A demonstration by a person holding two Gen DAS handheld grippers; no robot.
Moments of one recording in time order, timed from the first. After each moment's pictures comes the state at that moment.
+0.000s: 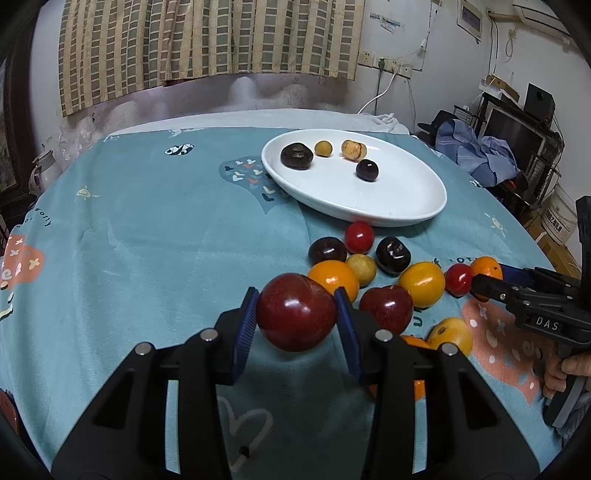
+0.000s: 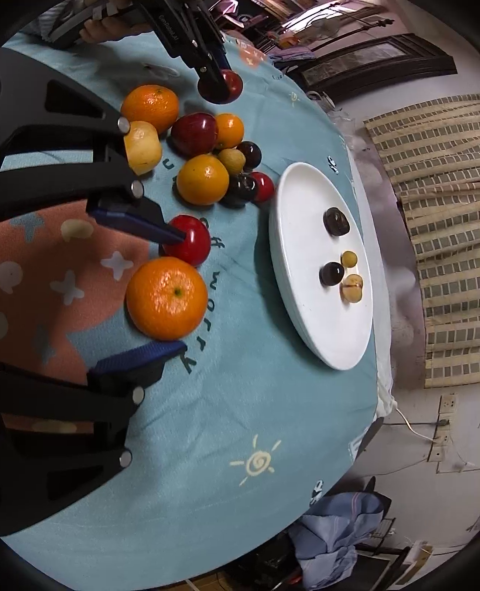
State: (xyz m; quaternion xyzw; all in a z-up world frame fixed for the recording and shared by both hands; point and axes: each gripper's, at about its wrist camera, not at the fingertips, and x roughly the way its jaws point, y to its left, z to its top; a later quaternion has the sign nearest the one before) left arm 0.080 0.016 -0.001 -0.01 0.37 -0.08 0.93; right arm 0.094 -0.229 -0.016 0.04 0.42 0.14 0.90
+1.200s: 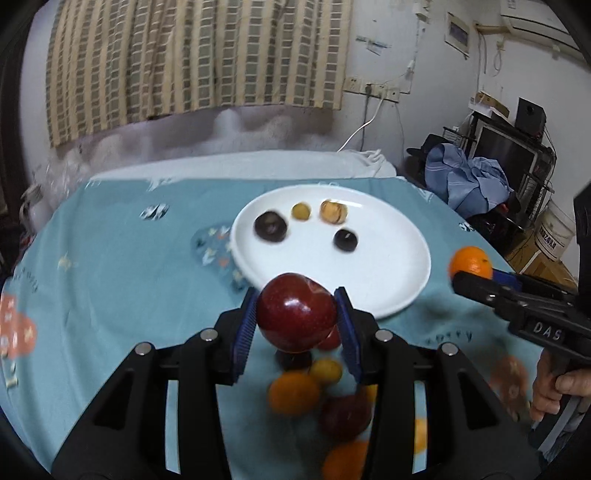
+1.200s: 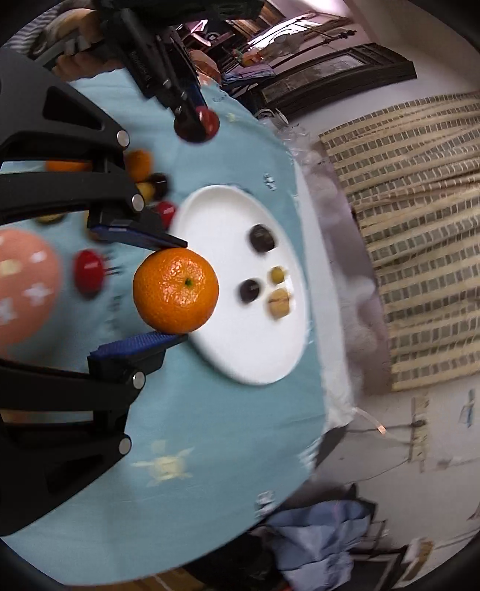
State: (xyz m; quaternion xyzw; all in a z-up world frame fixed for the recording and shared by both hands) left arm 0.141 -0.022 0.048 0.00 0.32 -0.10 0.94; right arm 0.149 -0.217 0.046 0.08 0.36 0.16 0.92
